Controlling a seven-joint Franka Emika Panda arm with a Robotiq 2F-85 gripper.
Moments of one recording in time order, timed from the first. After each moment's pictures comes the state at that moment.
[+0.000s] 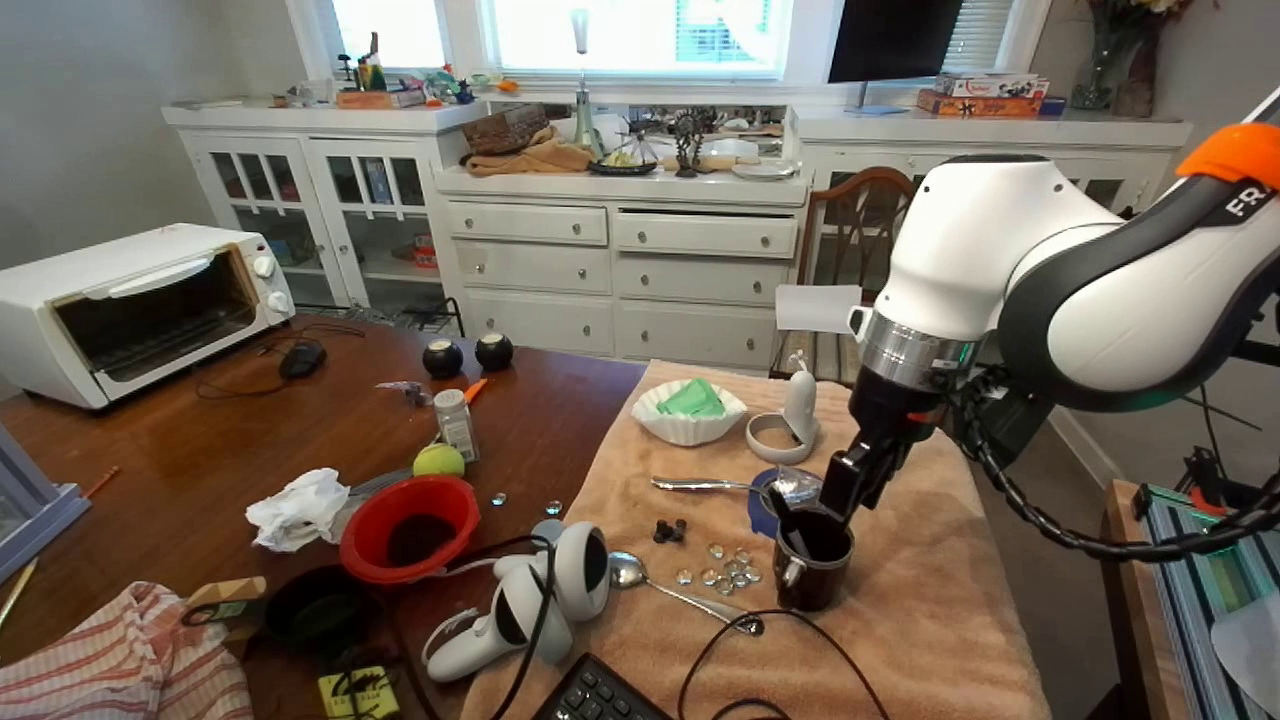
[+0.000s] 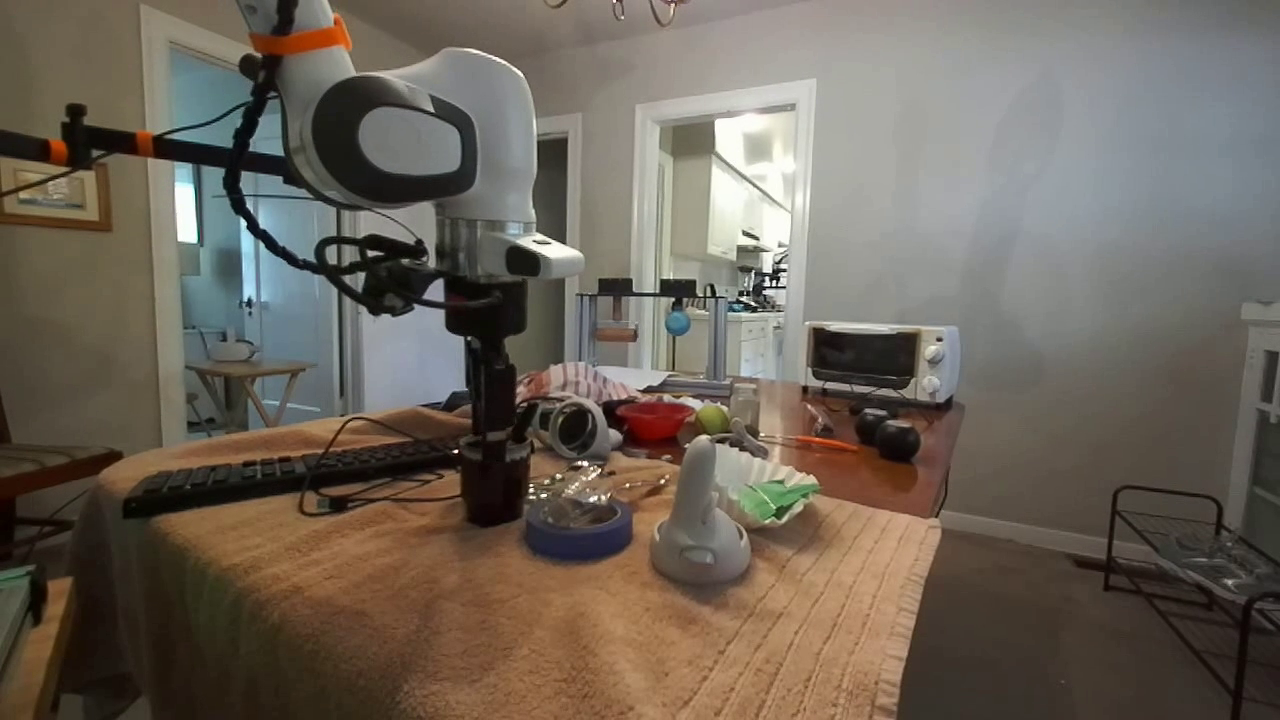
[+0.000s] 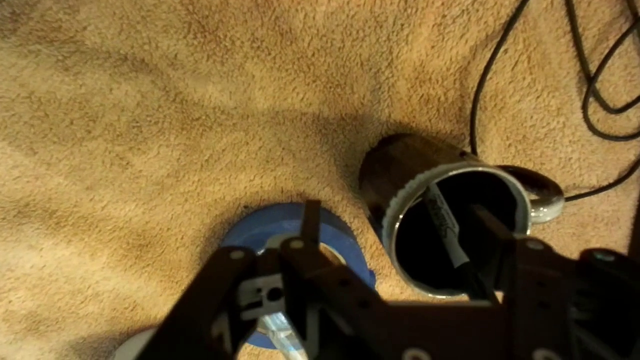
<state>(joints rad) 0.13 -0.08 0.11 -2.75 0.29 2.77 0.24</state>
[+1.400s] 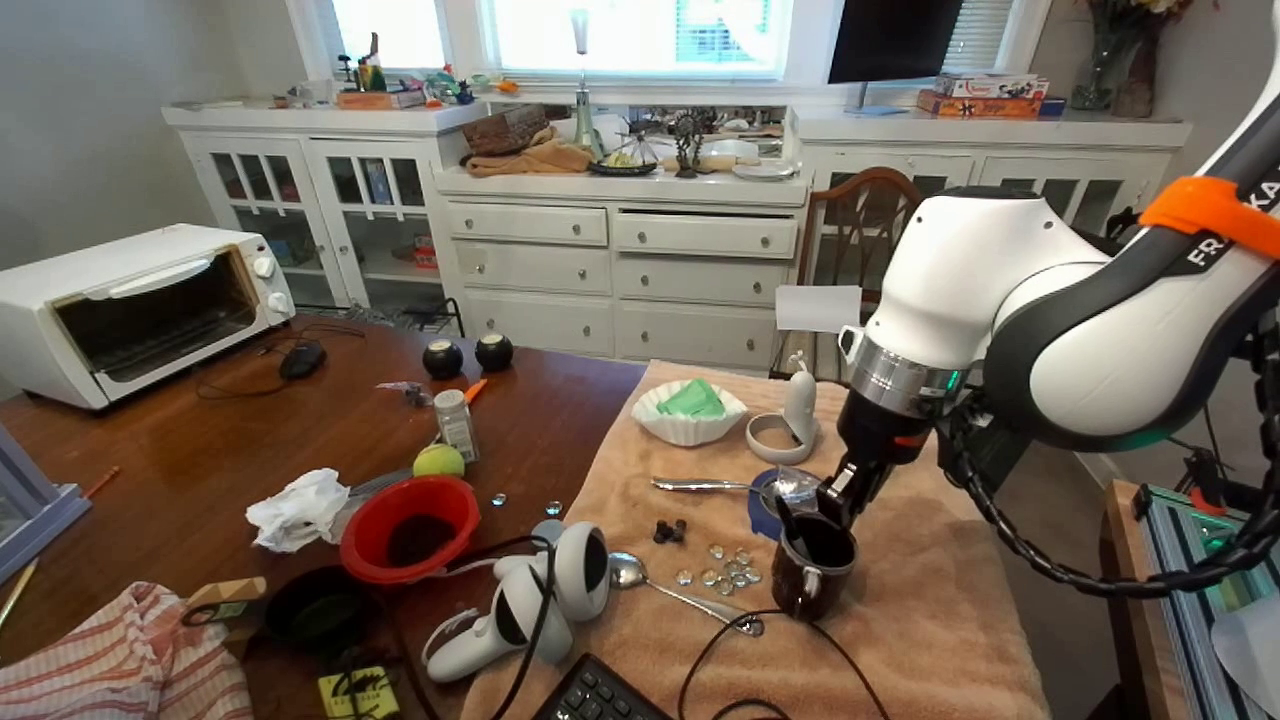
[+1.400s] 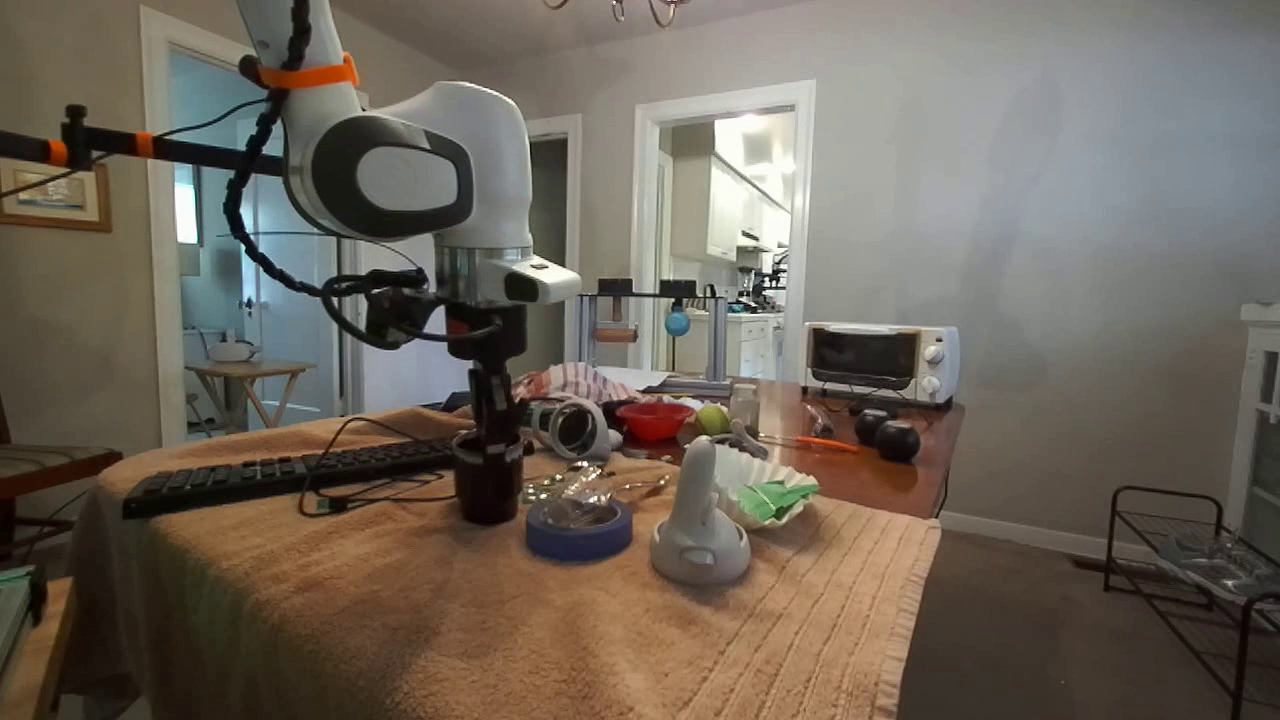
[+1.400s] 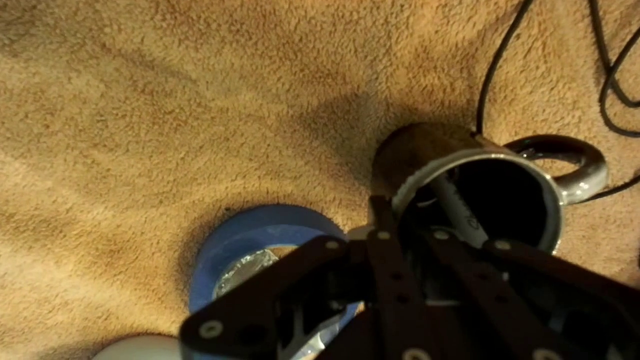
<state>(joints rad) 0.13 0.00 0.13 -2.75 0.30 2.88 0.24</state>
